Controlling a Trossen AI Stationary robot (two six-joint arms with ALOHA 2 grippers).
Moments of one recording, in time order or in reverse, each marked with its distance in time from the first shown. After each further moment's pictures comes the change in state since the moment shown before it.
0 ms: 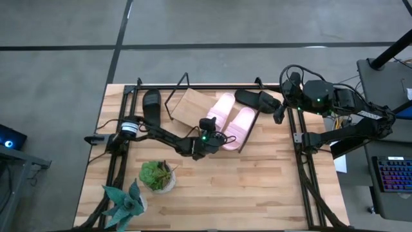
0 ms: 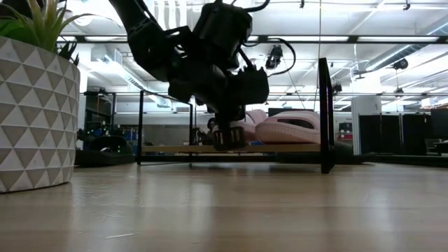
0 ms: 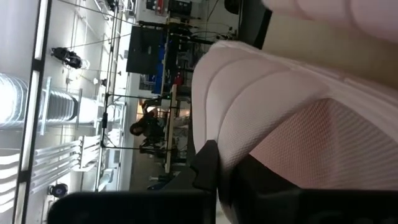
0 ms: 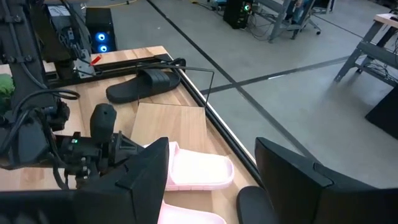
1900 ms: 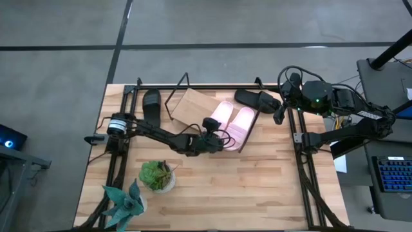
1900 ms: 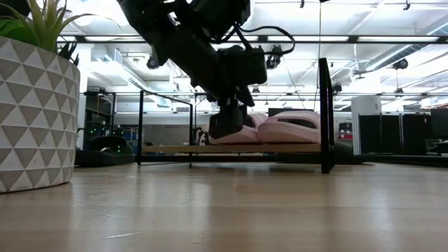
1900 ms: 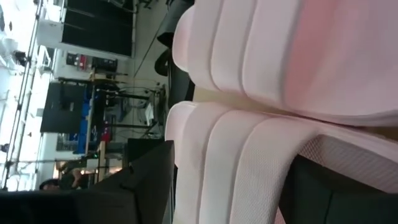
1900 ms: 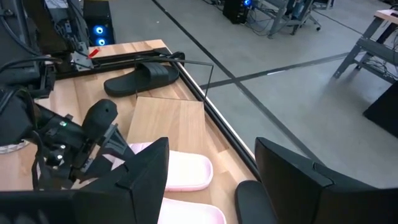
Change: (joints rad) left arm -0.014 -0.154 0.013 -0.396 0.407 -0.222; right arm 0.000 0.000 -0.004 -0.023 0.000 0.001
